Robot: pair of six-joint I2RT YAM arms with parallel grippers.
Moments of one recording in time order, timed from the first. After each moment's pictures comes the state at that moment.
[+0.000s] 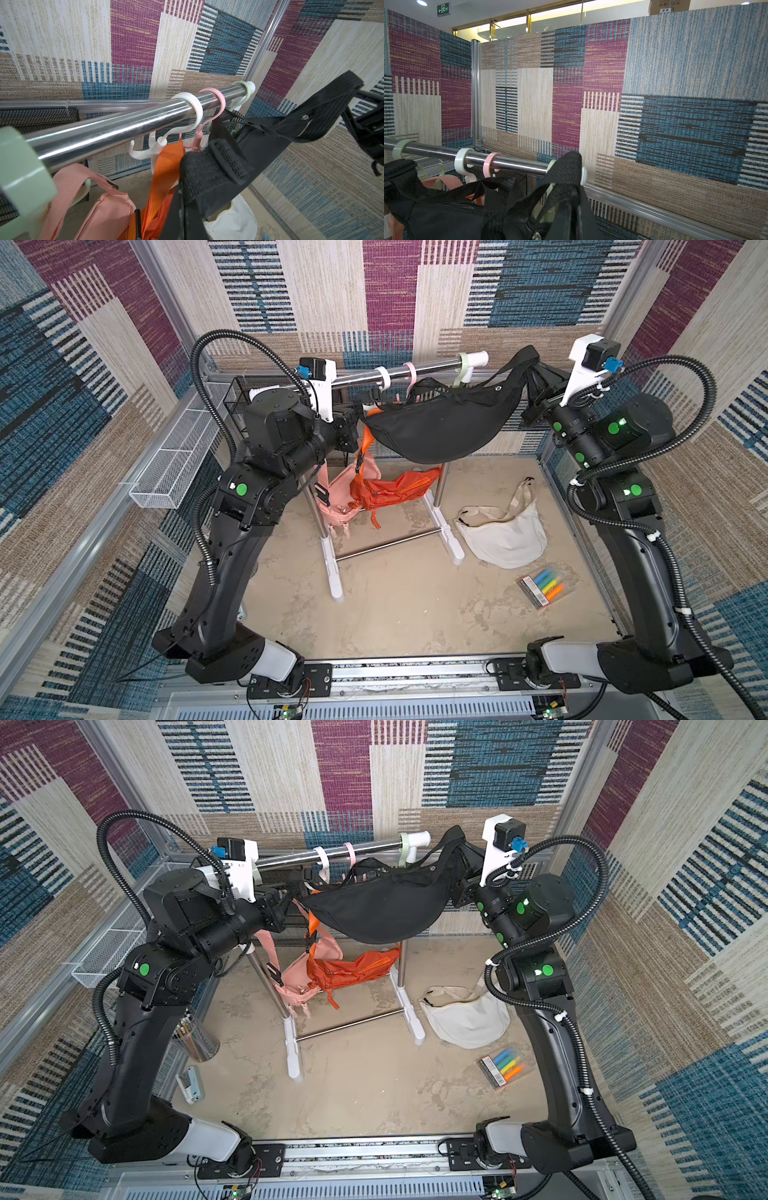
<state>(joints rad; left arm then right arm) -0.50 1.48 2.15 -0.73 0.06 -0.24 0.22 1.32 1.82 -0.13 -0.21 -0.01</state>
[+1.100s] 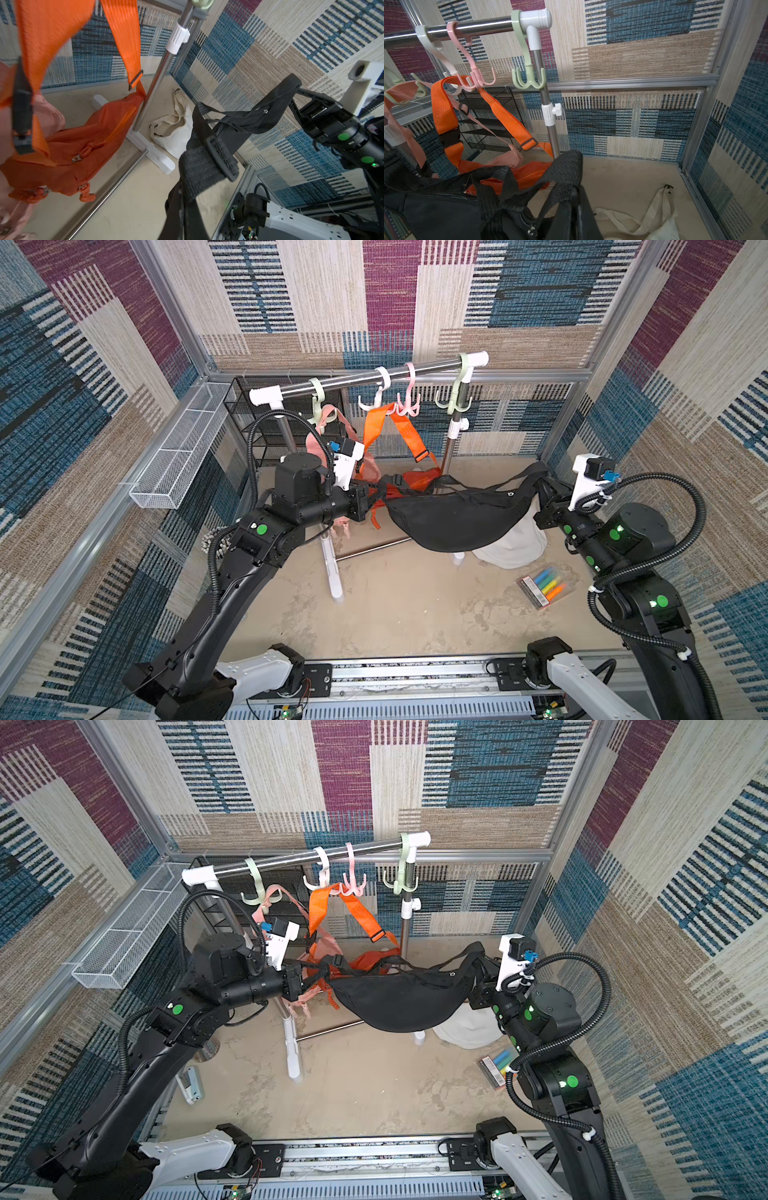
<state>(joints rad) -0.53 1.20 1.49 -0.64 0.42 -0.37 0.22 0.73 1.17 -0.45 -0.01 0.13</state>
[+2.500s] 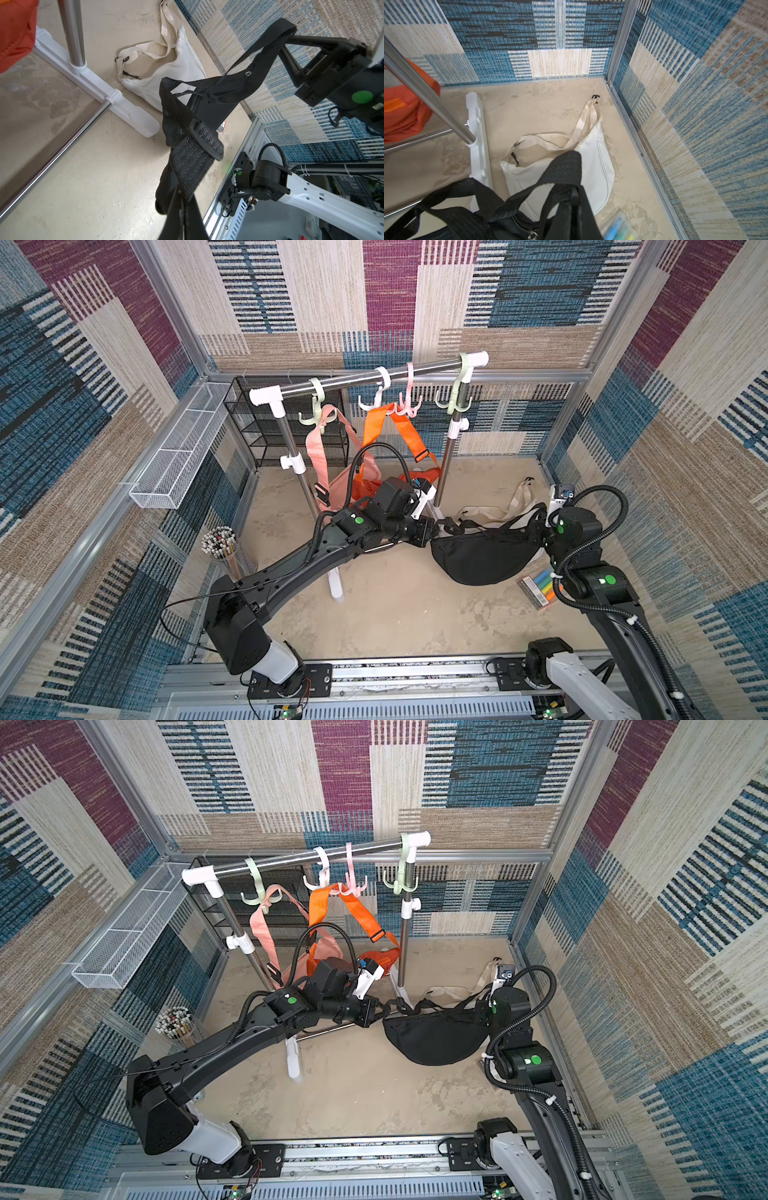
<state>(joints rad) -0.81 1.54 1.42 -0.53 0.34 -0.43 0.12 0.79 0.89 -0.57 0.30 0.09</state>
